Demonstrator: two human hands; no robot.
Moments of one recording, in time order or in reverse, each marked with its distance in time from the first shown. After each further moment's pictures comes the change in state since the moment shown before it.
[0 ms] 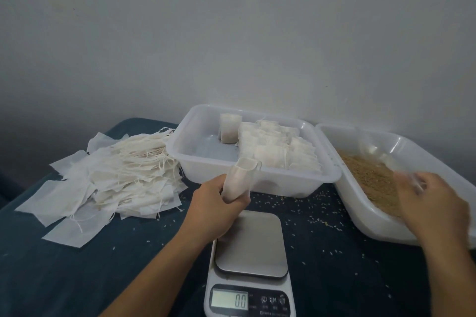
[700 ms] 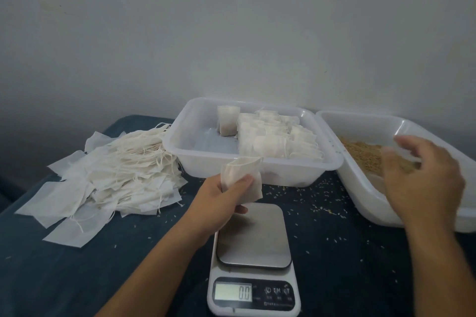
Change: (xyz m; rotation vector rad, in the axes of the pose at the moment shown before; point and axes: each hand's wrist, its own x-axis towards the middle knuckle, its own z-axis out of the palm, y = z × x) left_hand -0.006 0.016 -0.001 -0.446 -0.196 -0.193; right_hand -0.020 -0.031 0.009 0.140 0.176 -0.251
